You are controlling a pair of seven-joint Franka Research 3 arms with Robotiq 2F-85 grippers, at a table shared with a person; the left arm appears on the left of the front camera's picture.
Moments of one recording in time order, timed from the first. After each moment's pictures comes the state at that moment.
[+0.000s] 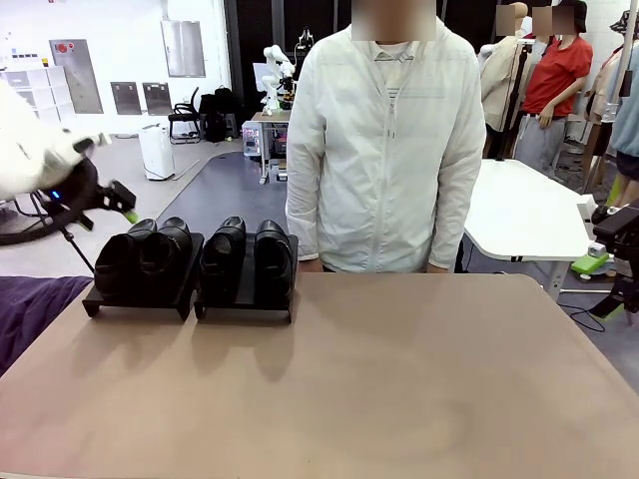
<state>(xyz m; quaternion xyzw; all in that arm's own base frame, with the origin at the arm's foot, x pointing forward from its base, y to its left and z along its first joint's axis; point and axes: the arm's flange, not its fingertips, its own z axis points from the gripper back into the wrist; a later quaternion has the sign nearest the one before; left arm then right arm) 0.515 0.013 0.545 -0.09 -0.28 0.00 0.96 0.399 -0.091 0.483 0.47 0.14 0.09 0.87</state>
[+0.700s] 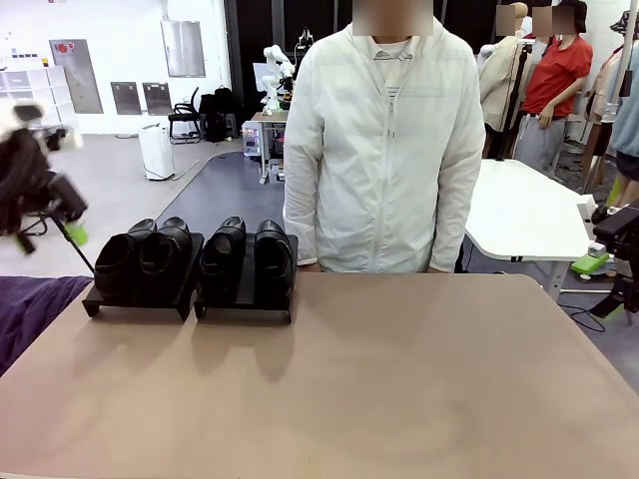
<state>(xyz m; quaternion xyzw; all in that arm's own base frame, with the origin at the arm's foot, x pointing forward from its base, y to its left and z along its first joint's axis) 0.396 0.022 0.570 -0.13 -0.06 -0.05 0.99 0.399 -0.091 0.482 0.47 0.14 0.09 0.87</state>
